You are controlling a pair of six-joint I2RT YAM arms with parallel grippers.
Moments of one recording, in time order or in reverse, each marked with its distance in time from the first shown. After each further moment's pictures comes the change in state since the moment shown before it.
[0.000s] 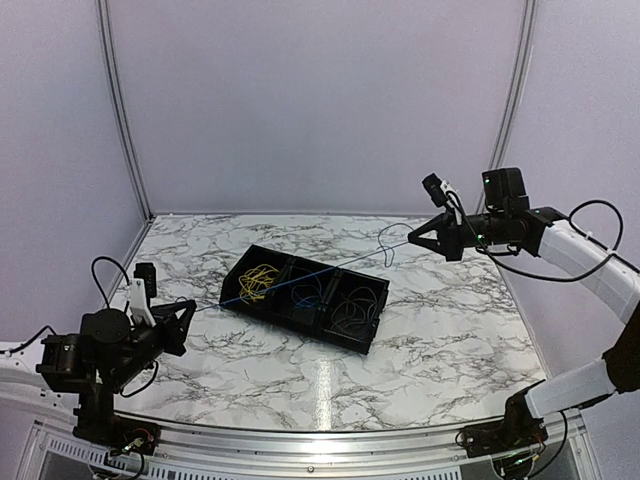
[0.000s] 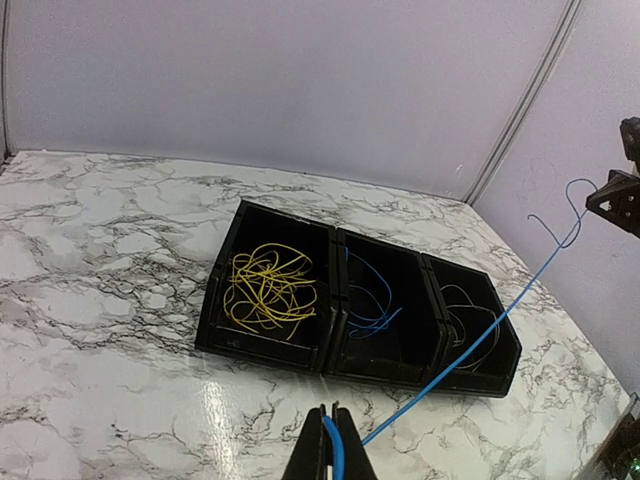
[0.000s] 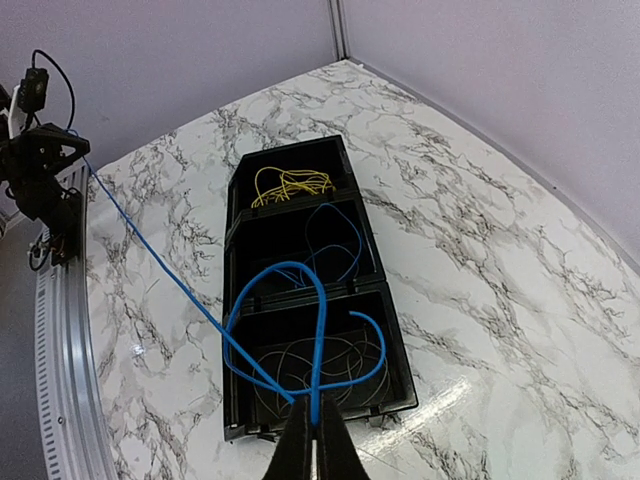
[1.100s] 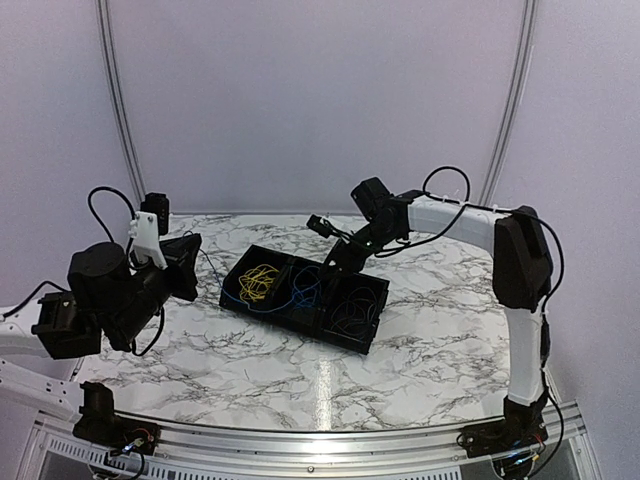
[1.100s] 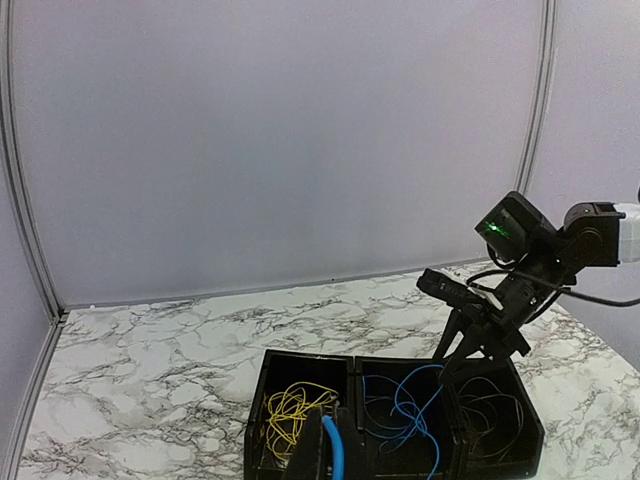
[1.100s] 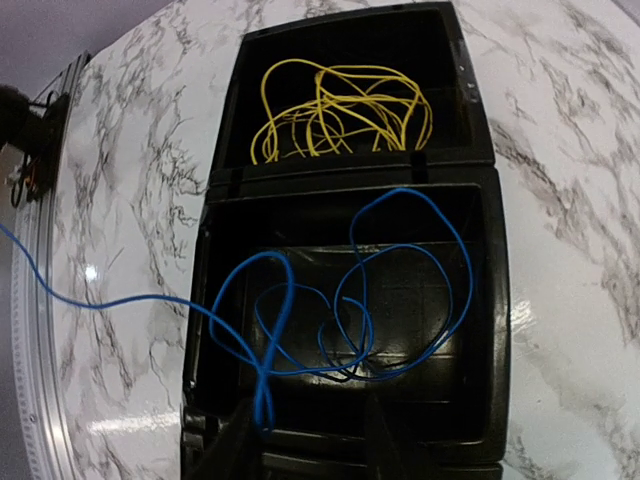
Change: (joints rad) left arm 0.032 0.251 0.366 0.101 -0.090 0.434; right arm 0.310 0.816 0.645 -0.224 0.095 -0.069
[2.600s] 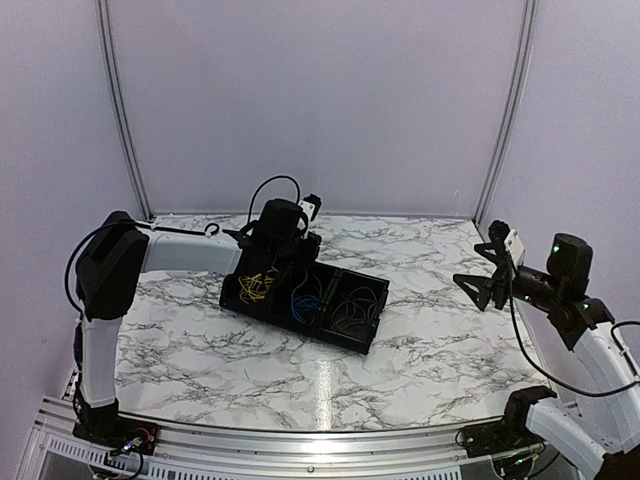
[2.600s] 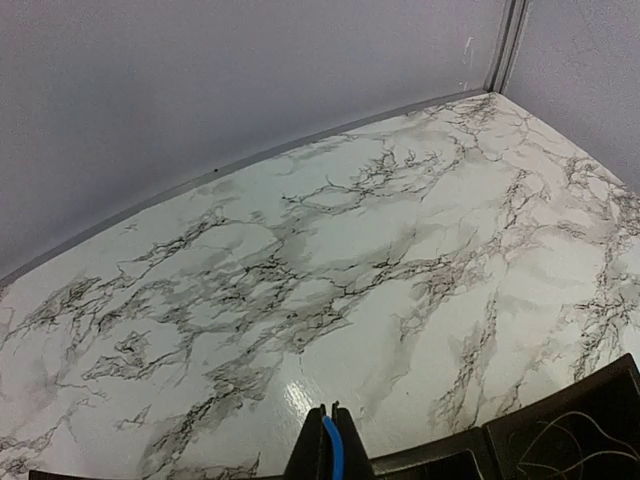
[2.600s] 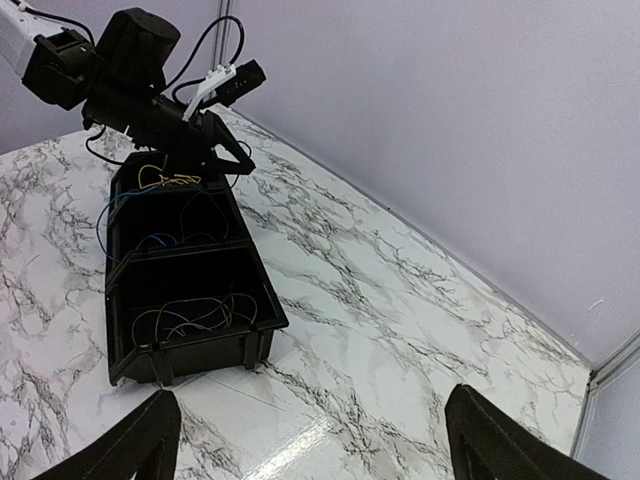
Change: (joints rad) left arm 0.444 1.267 0.798 0.081 0.681 0.042; right arm -0.565 -1.450 -1.182 0.448 -0.031 -0.043
